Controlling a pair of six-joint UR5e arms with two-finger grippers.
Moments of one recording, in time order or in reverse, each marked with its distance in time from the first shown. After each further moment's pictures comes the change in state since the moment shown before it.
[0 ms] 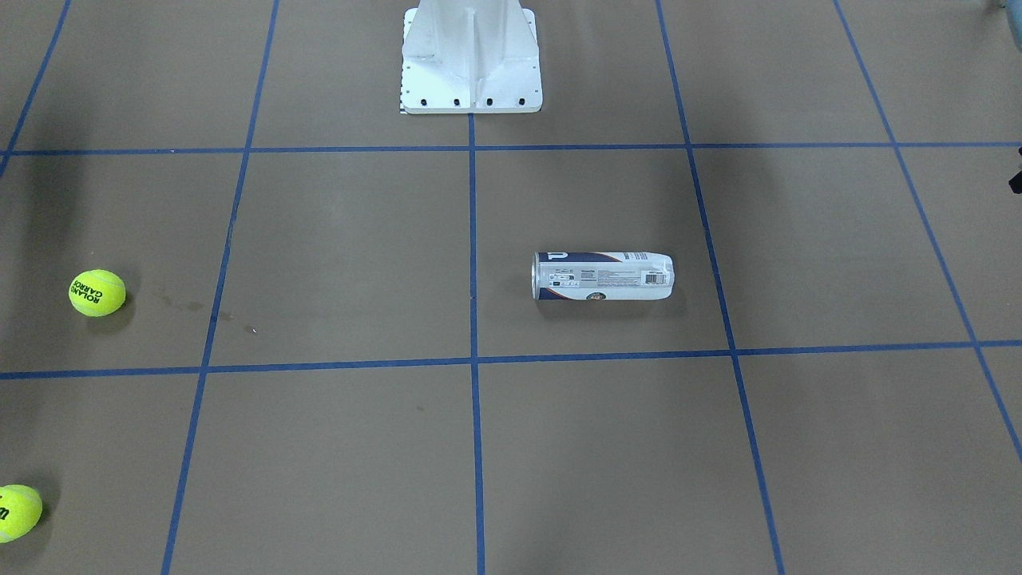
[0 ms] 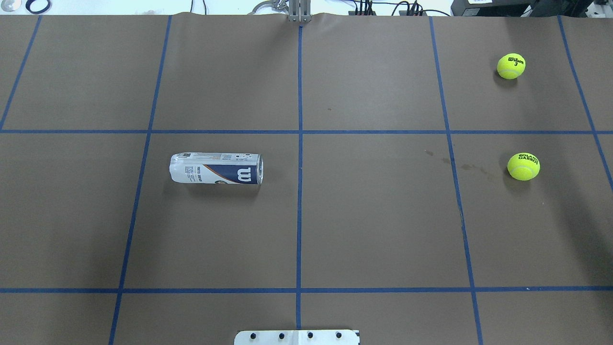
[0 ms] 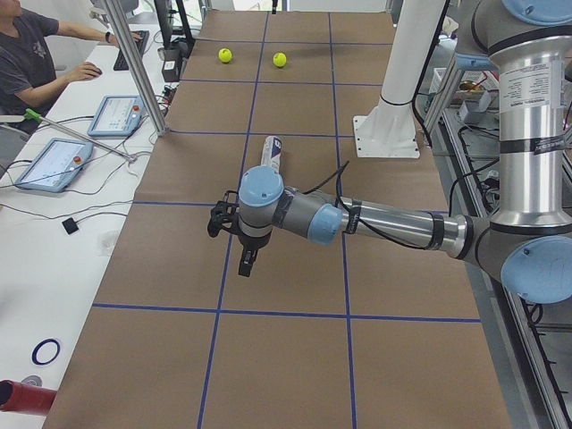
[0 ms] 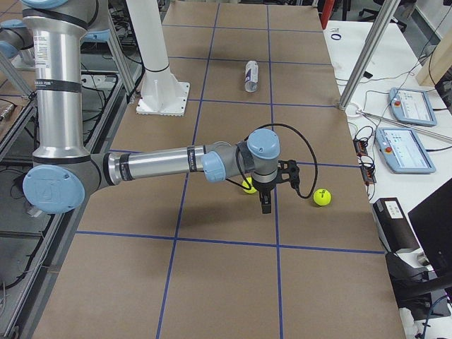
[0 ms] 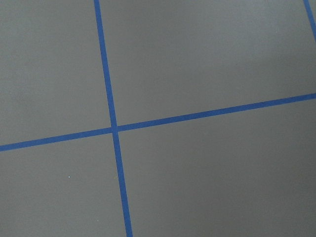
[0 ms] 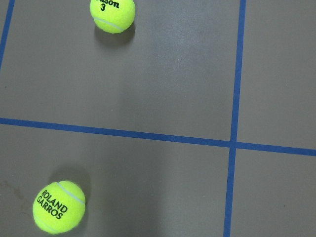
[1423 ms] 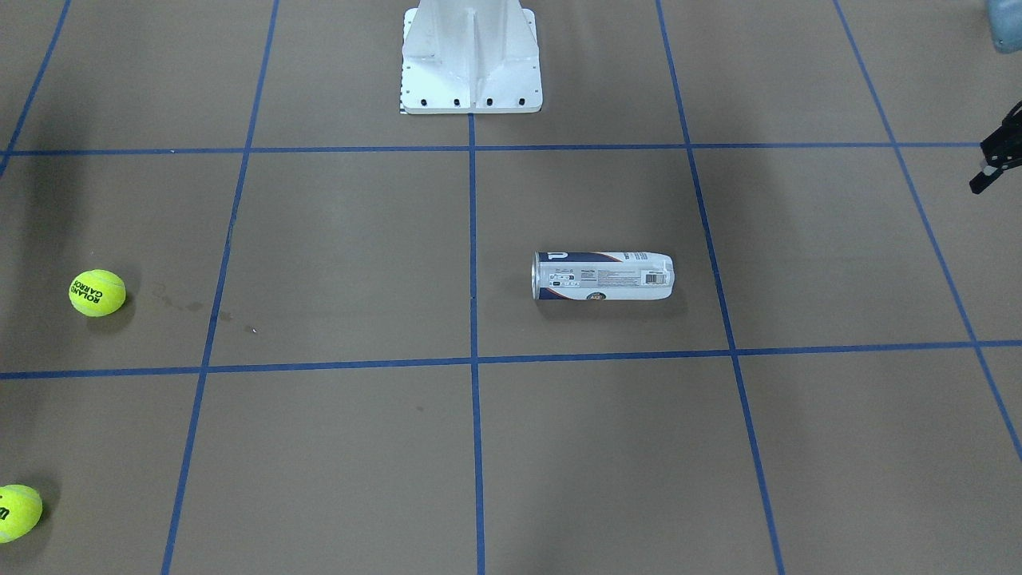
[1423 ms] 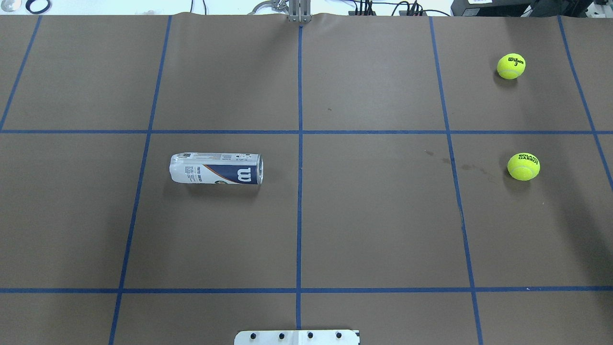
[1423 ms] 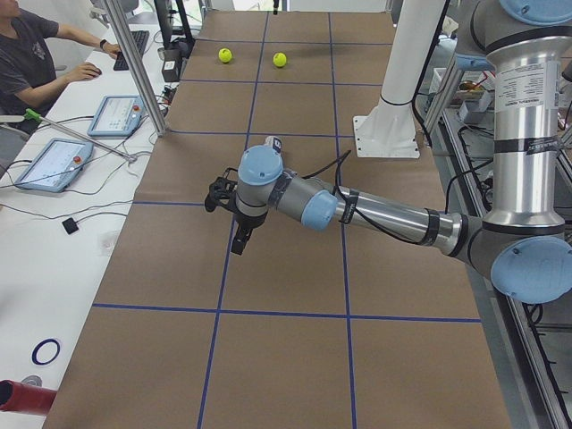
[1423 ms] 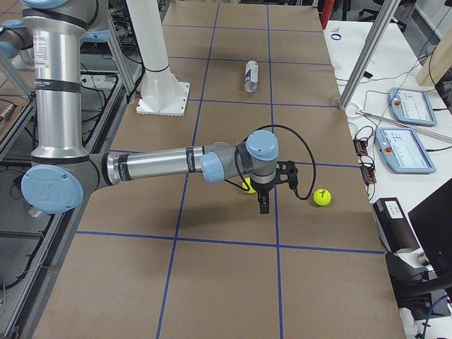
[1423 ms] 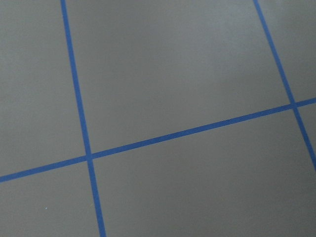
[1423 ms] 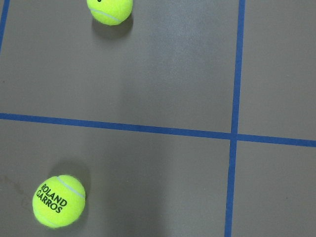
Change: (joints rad) left arm 0.098 -0.068 -0.059 -0.110 -0.046 -0.006; right arm 0.000 -0.008 0.004 0.000 0.015 0.001
